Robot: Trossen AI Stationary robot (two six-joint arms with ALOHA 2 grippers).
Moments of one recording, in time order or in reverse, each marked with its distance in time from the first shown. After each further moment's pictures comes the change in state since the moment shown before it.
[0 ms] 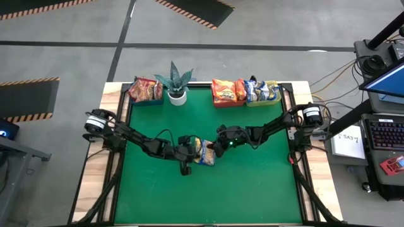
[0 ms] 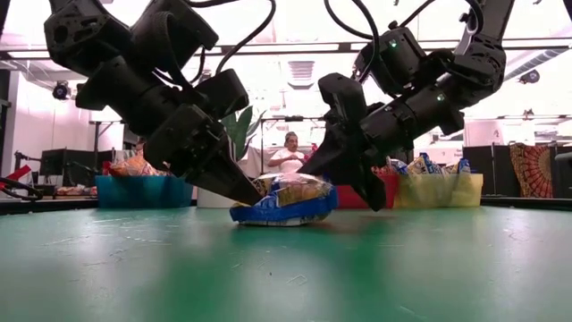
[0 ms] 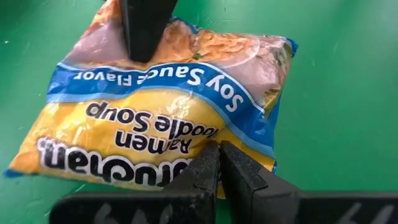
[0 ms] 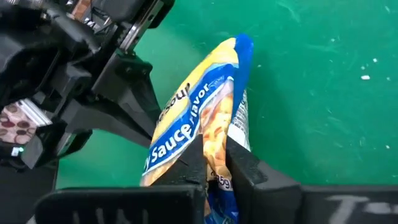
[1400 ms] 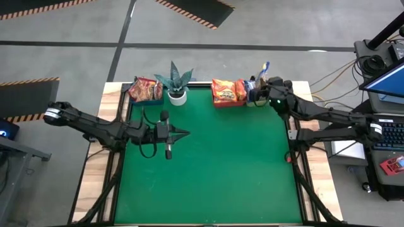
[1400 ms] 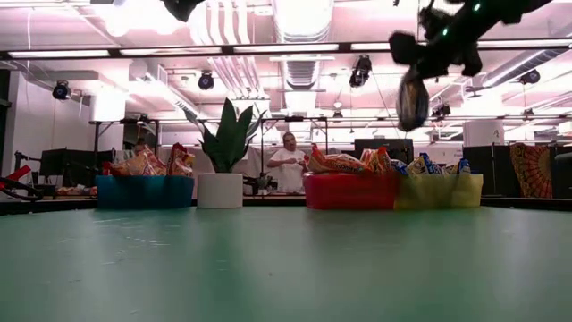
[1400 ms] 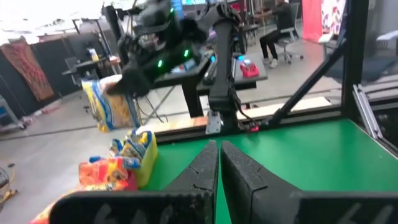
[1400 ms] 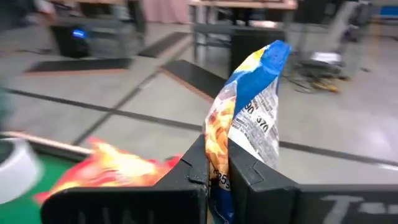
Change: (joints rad) left arm 0.000 -0.690 0.001 -0.039 -0.114 0.390; right arm -0.346 -0.907 0.041 -0.834 0.922 -0.522
